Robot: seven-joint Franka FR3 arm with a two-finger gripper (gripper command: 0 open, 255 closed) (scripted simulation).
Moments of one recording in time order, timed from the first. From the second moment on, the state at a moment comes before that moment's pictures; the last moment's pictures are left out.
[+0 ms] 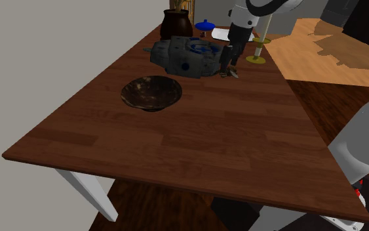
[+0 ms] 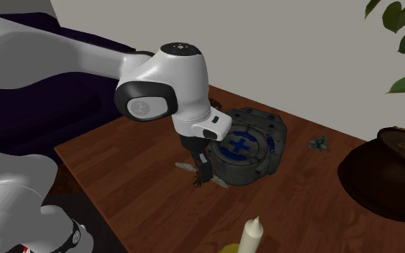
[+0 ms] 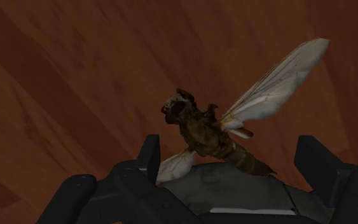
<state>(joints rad) 0.05 -0.36 0.04 -2.32 0.07 2.07 -0.17</state>
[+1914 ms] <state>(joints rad) 0.05 -0.38 0.04 -2.21 0.07 1.93 -0.17</state>
